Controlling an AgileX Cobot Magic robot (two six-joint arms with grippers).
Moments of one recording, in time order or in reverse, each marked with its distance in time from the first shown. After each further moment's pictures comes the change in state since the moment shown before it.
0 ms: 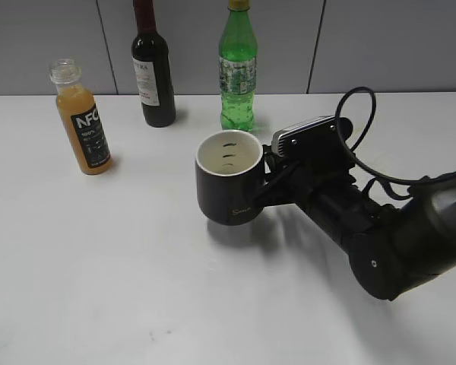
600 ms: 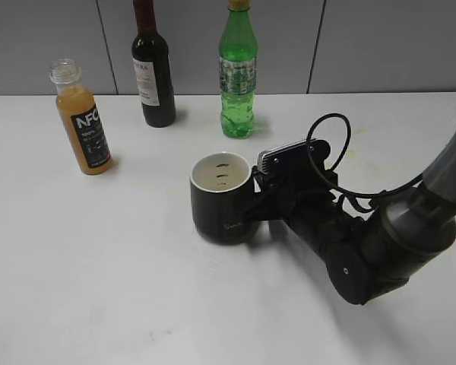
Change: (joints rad) left arm 0.000 0.000 0.001 0.000 0.000 0.000; right arm 0.019 0.161 -0.095 0.032 0.005 0.027
